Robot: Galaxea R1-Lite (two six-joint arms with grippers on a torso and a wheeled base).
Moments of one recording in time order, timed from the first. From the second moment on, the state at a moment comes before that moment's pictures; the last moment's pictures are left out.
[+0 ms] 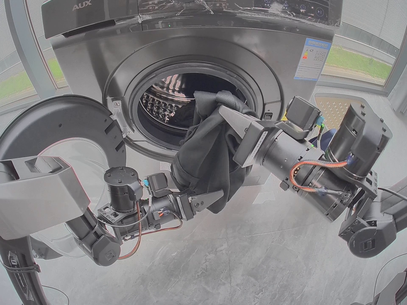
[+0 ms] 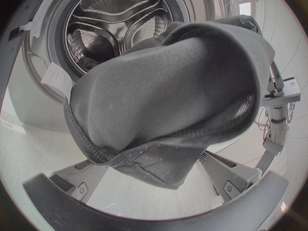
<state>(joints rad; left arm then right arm) -0.54 2.11 -0.64 -1.36 -0.40 -0.53 0.86 1.75 -0.85 -1.17 -0.15 0.28</state>
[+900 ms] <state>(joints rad) -0.58 1.94 -0.43 -1.54 -0.35 -0.53 0.82 1.76 -0.83 -1.17 -0.15 0.27</state>
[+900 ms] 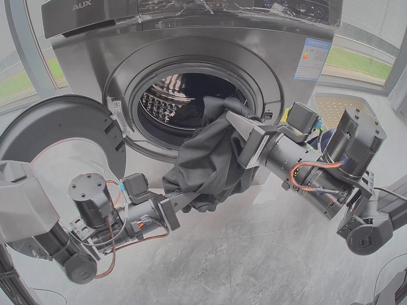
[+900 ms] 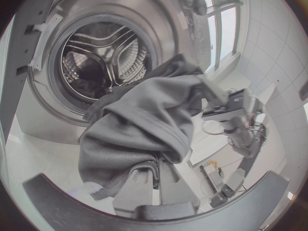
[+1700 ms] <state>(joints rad) -0.59 1.67 -0.42 -1.54 -0.25 -0.52 0.83 1.84 -0.62 -1.17 -0.14 0.20</state>
